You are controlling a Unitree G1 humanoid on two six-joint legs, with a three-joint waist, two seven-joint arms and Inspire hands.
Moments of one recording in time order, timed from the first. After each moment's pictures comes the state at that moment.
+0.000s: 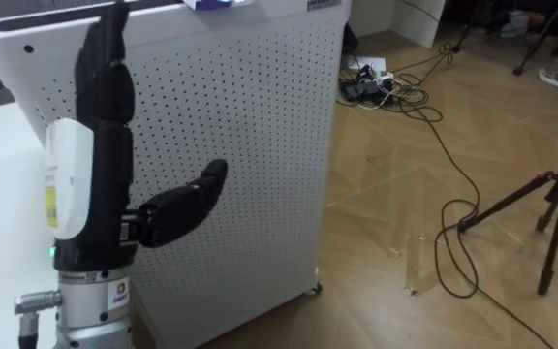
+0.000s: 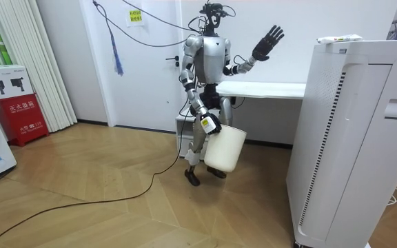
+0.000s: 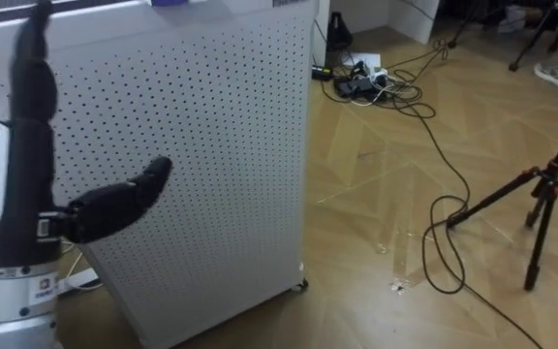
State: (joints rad) left arm 0.01 0.27 -0.05 -0.29 0.67 -0.34 0.57; right arm 0.13 -0.28 0.19 0.76 0.05 -0.11 0.12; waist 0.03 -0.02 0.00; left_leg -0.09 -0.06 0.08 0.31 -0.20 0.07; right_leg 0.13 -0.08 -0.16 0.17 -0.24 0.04
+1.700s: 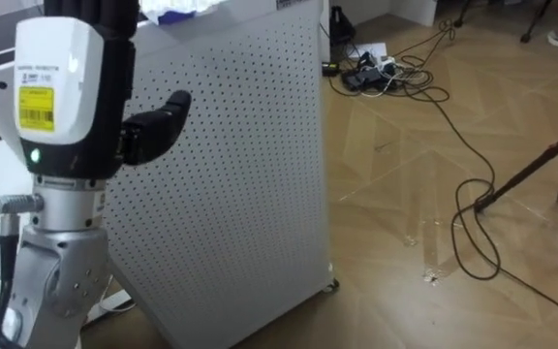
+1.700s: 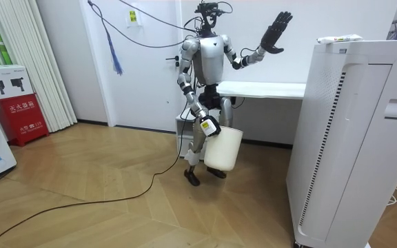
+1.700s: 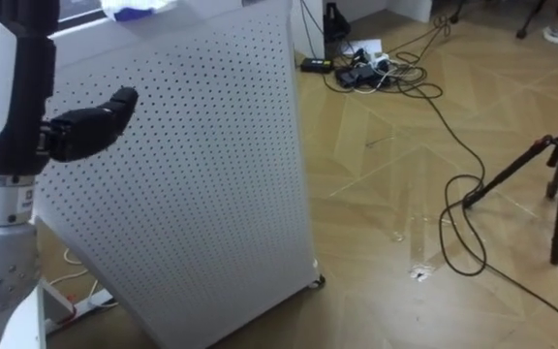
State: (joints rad) left arm -0.31 0.47 -0.05 -0.07 0.79 -0.15 0.52; right arm 0.17 -0.34 0.19 0.66 -0.12 -0.02 0.20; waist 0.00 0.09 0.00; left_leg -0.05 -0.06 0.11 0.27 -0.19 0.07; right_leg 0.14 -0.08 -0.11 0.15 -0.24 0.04
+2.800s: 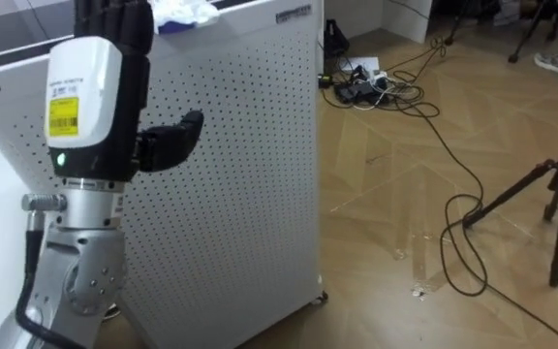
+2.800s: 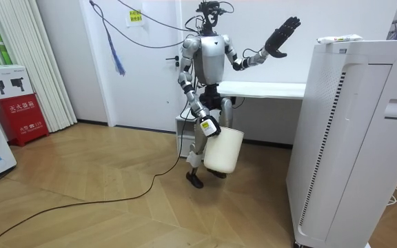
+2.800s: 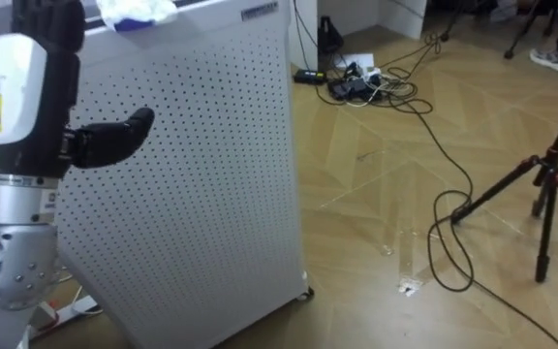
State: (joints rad) left arm -0.32 0.43 -0.08 -0.04 0.75 -0.13 0.48; right arm 0.15 -0.31 0.18 0.68 -0.12 -0.01 0.20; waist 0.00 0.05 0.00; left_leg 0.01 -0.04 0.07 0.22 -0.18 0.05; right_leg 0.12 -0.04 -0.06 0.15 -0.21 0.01
